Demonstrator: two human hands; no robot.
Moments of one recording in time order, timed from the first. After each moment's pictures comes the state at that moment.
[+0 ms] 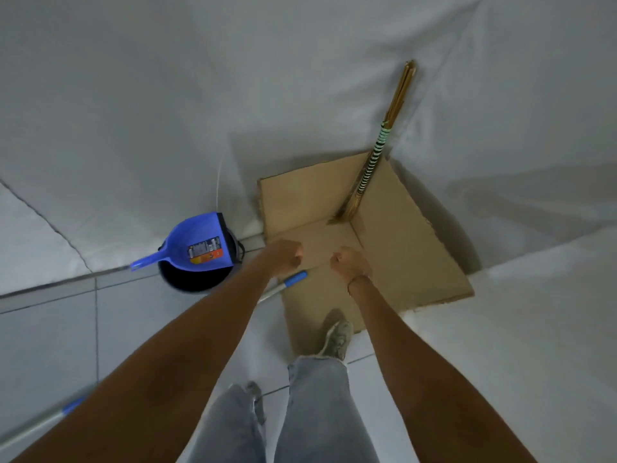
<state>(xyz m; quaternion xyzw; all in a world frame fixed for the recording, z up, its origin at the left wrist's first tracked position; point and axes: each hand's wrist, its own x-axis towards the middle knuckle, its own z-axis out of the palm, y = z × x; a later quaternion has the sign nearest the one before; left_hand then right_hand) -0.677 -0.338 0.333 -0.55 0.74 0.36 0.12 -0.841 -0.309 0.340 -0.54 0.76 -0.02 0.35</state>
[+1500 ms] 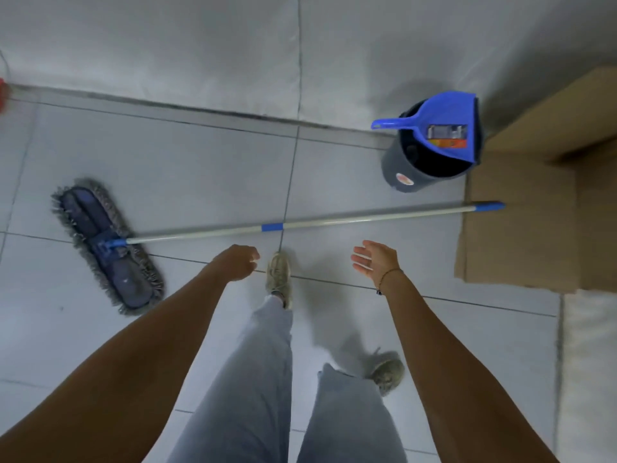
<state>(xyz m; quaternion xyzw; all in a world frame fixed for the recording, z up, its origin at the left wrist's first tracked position) -0.067 0.121 0.209 -0.75 0.46 0.45 0.15 -0.339 0.000 0.198 -0.14 0.70 -0.12 0.69</state>
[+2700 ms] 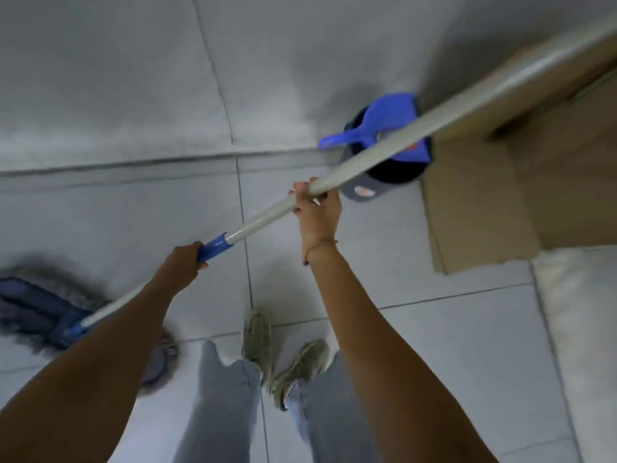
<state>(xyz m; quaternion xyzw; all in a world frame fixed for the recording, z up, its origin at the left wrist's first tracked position) 0.037 -0.014 0.099 -0.76 0.52 0.38 0.07 -0.186 -0.110 0.180 -0.20 0.59 -0.50 0.60</state>
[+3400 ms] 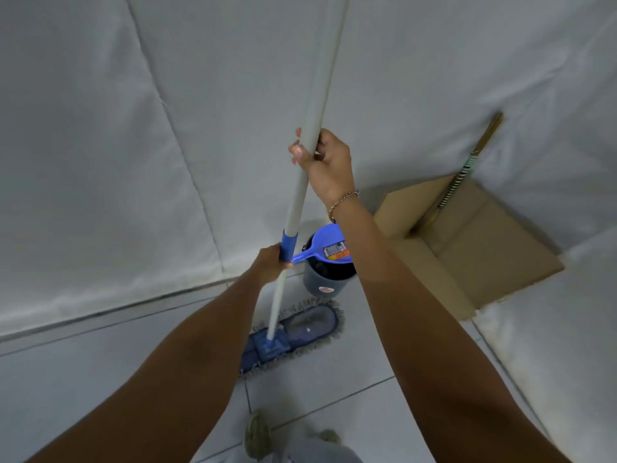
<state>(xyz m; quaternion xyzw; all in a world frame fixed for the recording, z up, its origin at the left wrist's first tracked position) -0.120 -0.134 0.411 -0.66 0.60 0.44 -0.13 -0.232 -0.160 0.601 -0.55 0.52 -0.51 0.40</state>
